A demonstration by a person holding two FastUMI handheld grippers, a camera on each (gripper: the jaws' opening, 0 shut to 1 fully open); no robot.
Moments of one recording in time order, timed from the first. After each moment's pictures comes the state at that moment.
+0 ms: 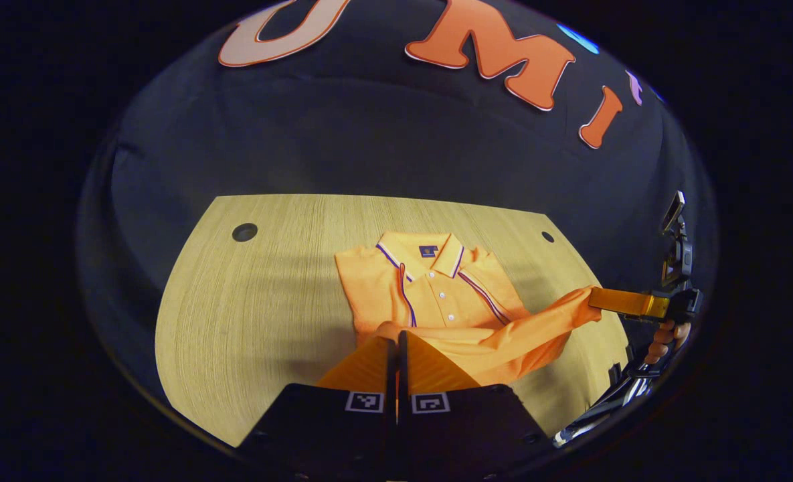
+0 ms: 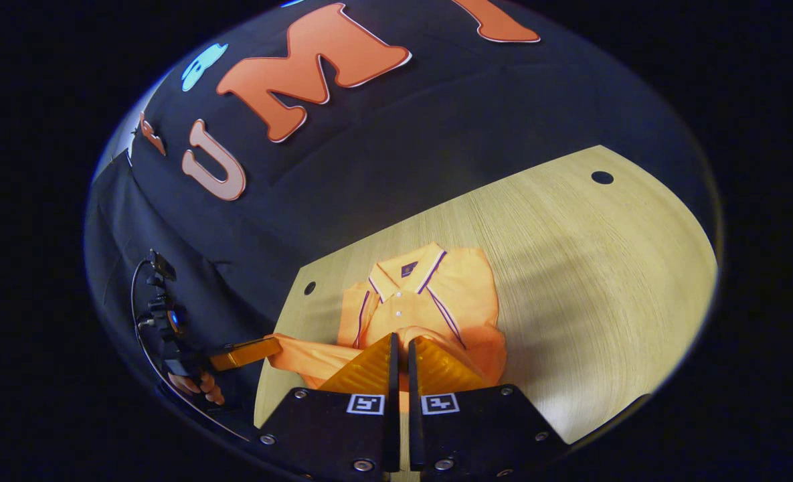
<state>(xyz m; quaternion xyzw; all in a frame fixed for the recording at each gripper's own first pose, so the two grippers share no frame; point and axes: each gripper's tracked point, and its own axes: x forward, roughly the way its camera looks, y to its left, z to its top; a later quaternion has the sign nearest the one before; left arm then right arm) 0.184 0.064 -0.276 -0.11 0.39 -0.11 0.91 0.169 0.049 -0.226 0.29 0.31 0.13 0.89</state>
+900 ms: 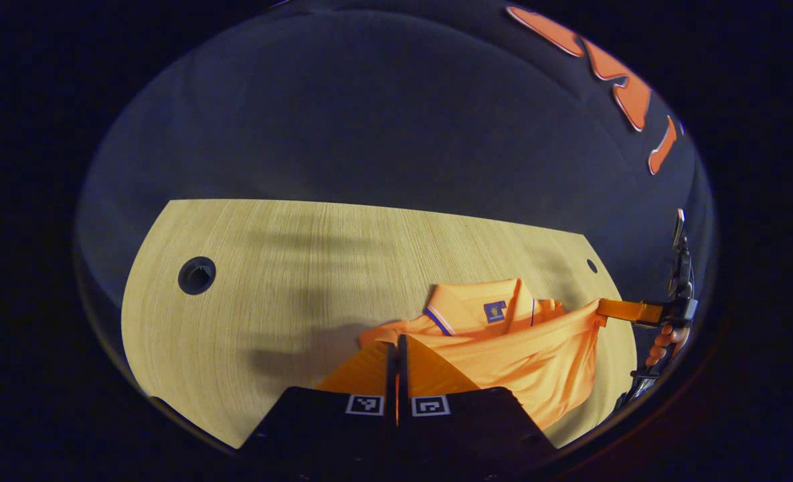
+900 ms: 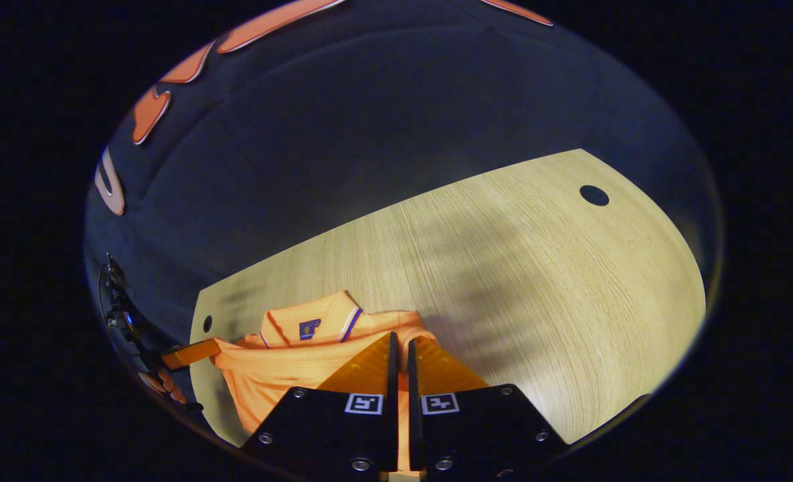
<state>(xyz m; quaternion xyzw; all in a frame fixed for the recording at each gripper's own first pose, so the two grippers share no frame) 0.367 0.102 -0.373 -0.14 0.42 -0.10 0.89 0.343 -0.003 -0.318 0.24 0.38 -0.02 0.89</state>
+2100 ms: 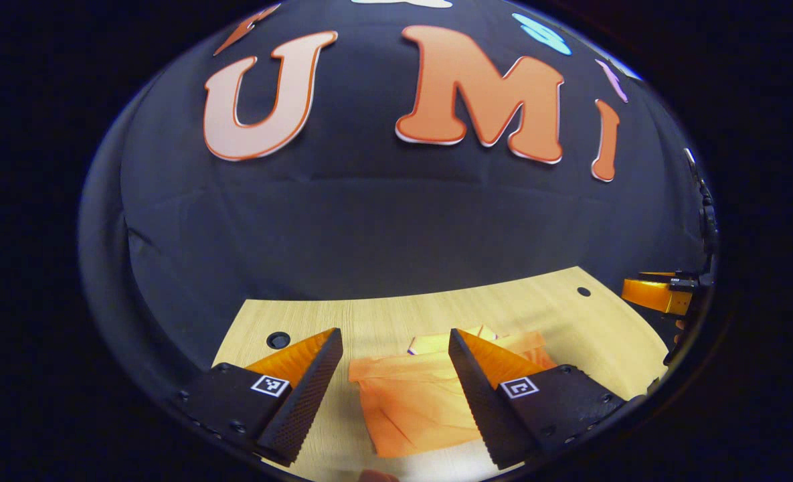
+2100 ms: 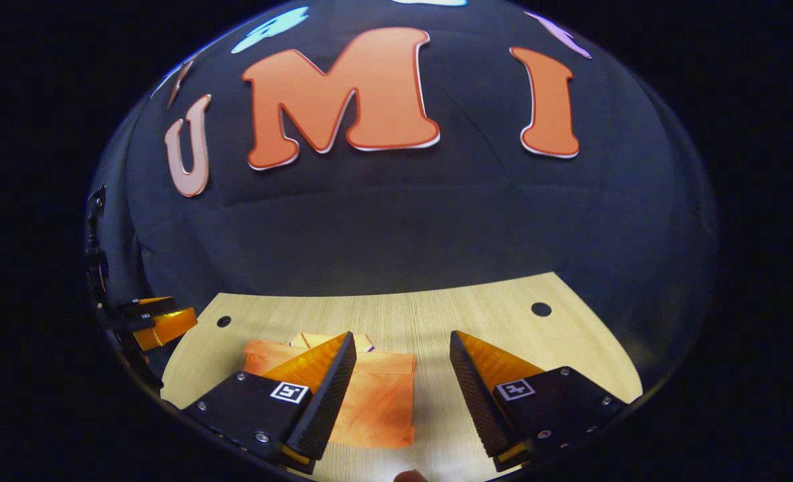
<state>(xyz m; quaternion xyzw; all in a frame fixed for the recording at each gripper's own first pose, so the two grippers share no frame) 0.244 0.073 -0.168 -0.03 0.21 -0.04 0.98 0.222 -0.015 -0.137 0.09 0.17 0.00 0.98</state>
